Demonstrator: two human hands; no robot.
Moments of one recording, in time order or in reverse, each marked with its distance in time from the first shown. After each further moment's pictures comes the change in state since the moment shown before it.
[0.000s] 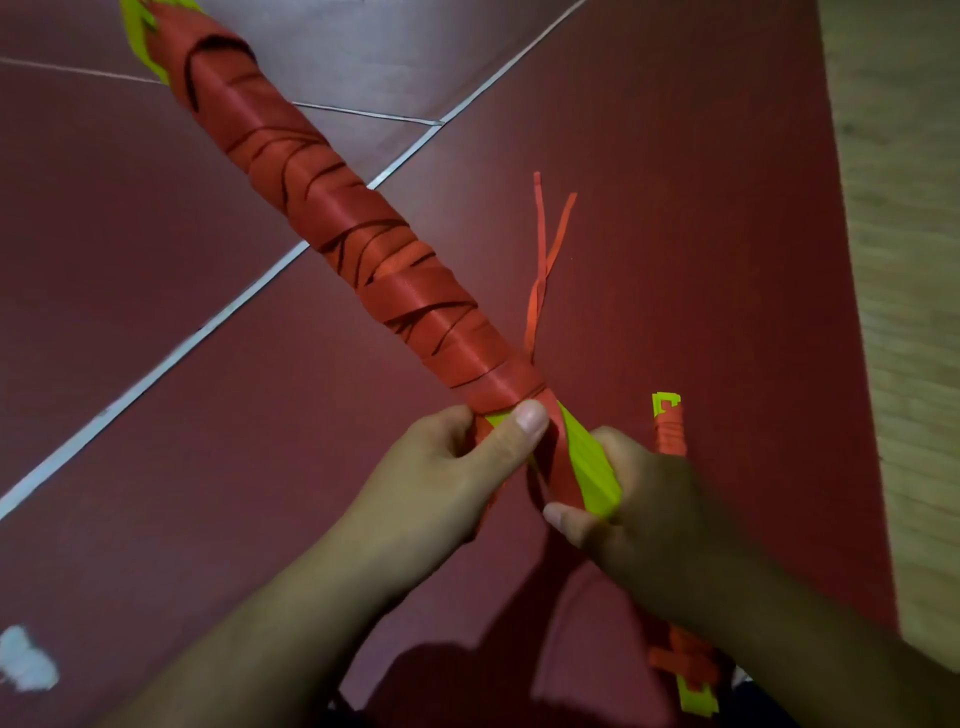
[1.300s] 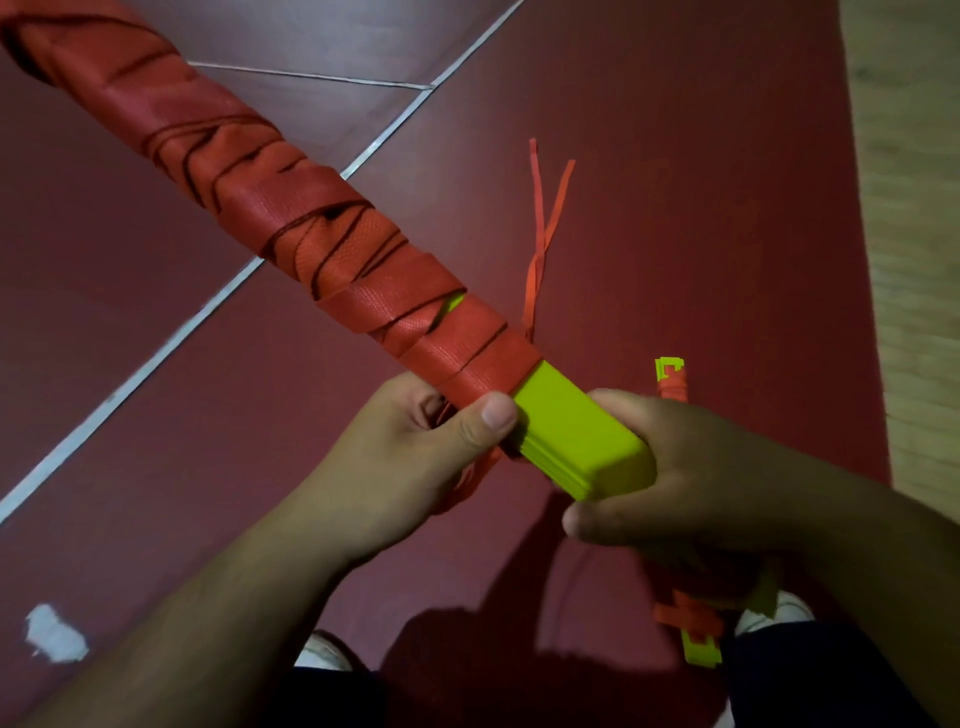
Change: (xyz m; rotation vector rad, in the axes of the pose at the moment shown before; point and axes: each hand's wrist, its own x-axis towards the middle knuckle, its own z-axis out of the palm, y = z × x) left_hand 0.002 -0.009 -0.014 -0.119 -0.196 0.268; right_hand 0.006 0.001 -0.036 0.359 -0.446 -0.036
